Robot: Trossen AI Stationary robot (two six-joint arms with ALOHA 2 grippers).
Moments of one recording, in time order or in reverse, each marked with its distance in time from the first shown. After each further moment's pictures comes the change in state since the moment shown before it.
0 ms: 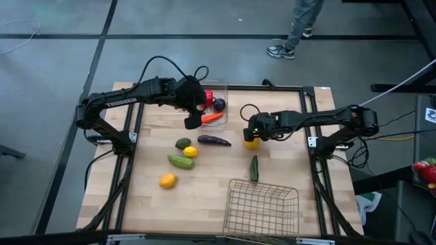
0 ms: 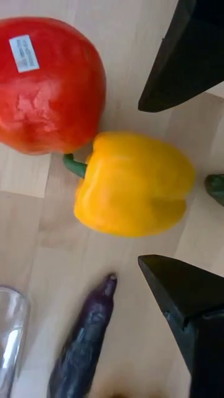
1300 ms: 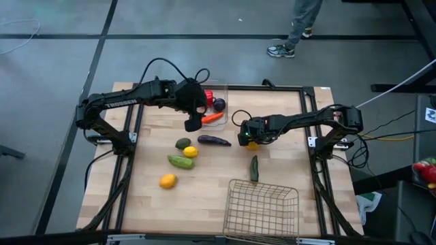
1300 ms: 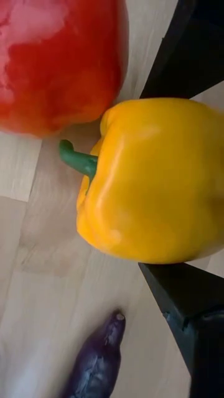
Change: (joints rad) left arm -0.026 0.000 0.000 0.003 0.003 -0.008; right arm 0.001 0.185 0.002 0.081 -0.009 -0.045
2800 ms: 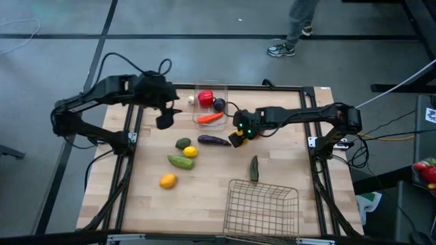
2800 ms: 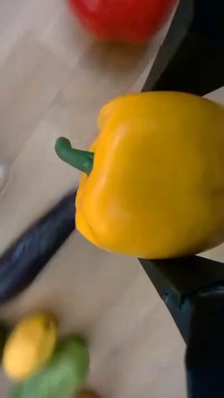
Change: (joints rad) left arm 0.007 -0.307 0.001 -0.210 -0.017 -0.042; right arm 0.000 0.005 0.276 -0.075 -0.132 -0.390
